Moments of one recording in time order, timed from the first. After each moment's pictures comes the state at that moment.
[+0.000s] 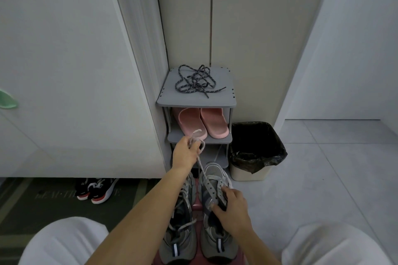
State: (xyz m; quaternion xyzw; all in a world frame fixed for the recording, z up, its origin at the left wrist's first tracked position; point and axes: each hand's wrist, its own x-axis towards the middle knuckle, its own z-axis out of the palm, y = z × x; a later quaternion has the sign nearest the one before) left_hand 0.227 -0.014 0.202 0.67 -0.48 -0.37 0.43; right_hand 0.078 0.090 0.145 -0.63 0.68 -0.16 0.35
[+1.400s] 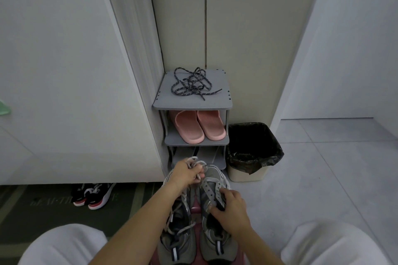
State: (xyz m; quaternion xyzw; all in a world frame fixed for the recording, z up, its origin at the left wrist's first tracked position) left_hand 0.228 0.011 0.185 0.65 -0.40 -0.55 0.35; right_hand 0.077 0.083 0.144 -0.62 0.68 -0.14 0.36
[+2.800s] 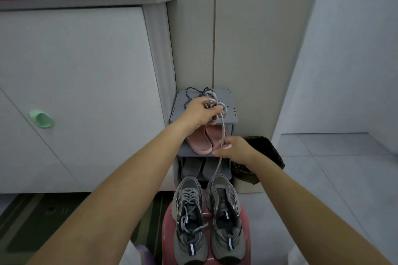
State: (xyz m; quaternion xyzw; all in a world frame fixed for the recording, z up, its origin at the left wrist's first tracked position) left_hand 0.230 -0.010 0.401 0.52 -0.62 -0.41 0.42; right_hand 0.089 0.010 0.321 -0.65 0.55 -0.25 0.46
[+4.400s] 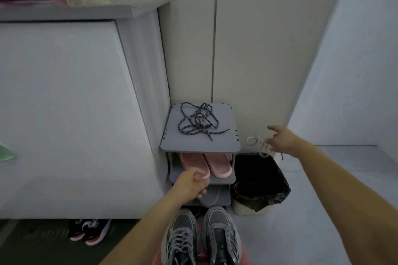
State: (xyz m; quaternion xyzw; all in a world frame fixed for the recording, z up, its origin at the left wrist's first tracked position) left_hand 0.247 -0.041 0.272 0.62 -0.50 -0.52 0.30; right_hand -0.027 -0.152 0.337 -0.52 0.70 -0.25 0.42
